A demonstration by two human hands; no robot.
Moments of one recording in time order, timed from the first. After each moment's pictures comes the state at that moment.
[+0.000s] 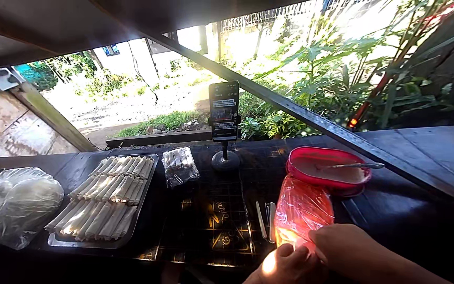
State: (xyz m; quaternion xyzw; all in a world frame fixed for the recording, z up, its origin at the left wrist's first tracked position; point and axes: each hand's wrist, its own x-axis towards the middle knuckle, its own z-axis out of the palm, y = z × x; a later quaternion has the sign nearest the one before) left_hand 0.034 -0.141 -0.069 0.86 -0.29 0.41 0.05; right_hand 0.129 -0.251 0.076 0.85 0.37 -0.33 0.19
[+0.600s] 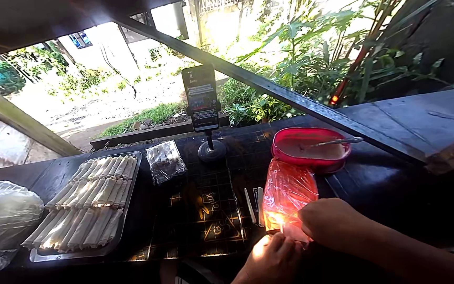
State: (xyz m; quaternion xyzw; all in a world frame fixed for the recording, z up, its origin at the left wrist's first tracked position) left_hand 0.012 -0.142 -0.069 0.91 -0.25 0.33 0.08; right_hand 0.130 -0.246 0.090 0.85 0.34 -0.35 0.18
